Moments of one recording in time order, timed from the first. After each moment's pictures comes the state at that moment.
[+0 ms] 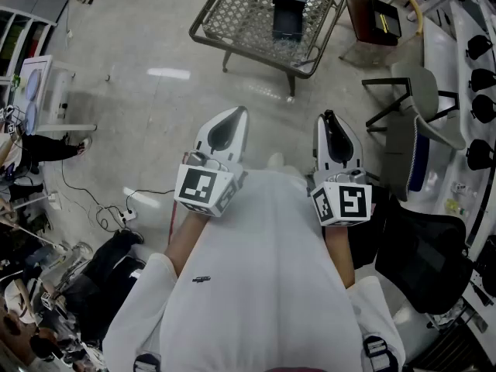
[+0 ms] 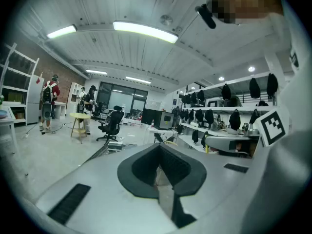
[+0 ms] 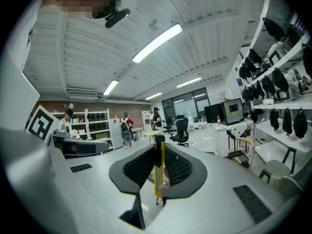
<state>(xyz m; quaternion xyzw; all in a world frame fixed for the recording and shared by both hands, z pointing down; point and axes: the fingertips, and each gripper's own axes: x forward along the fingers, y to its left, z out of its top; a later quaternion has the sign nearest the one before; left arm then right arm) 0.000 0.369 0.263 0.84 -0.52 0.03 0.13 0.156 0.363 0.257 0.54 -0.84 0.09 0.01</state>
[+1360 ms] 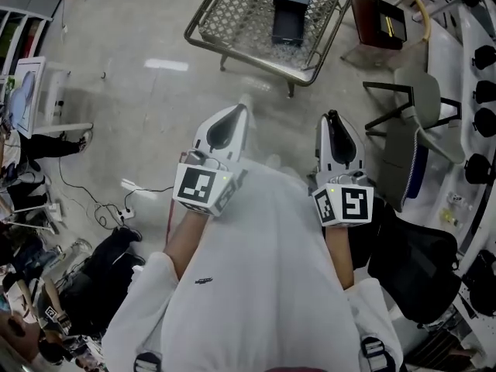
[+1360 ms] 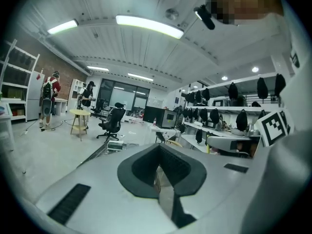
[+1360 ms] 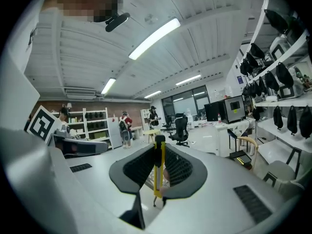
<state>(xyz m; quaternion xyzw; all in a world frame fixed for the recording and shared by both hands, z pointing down) 0.000 0.295 0.277 0.84 -0.52 0.03 0.15 0.161 0.290 0.269 0.54 -0.84 0.10 0.01</state>
